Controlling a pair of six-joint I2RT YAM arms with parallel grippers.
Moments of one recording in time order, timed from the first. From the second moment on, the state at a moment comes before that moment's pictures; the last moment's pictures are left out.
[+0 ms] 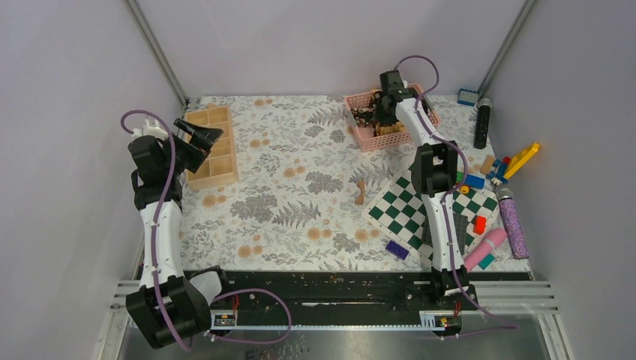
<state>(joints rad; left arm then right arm) 0.35 1.04 0.89 -0.15 0.56 -0.81 0.21 2.58 2.44 -0.81 0.11 0.49</state>
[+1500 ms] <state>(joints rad) 0.26 1.06 0.89 -0.19 0.56 -0.81 0.21 2.31 2.42 -0.75 -0.20 0.41</state>
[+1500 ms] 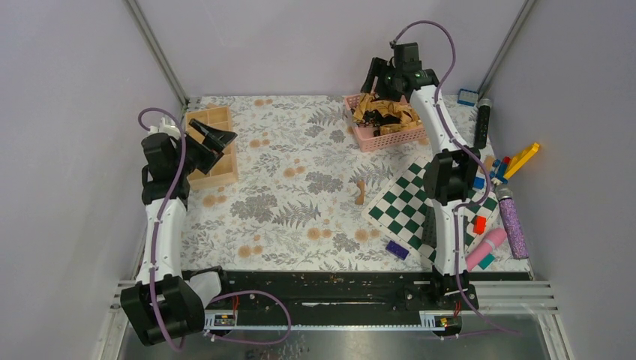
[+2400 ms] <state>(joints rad) 0.23 1.09 0.89 -0.19 0.56 -0.79 0.05 2.36 2.17 -0.68 -0.05 1.10</state>
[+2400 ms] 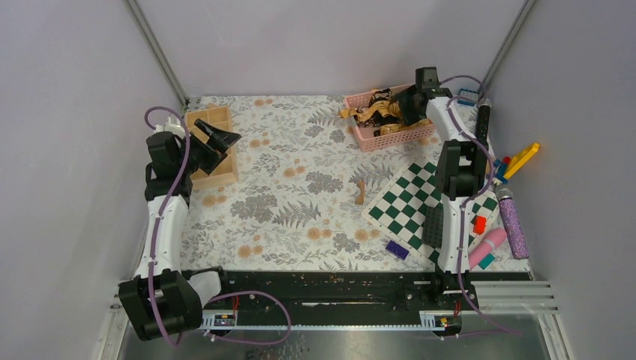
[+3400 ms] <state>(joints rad) 0.20 1.13 0.89 -0.19 0.57 -0.79 0.05 2.40 2.00 -0.31 -0.07 1.54</state>
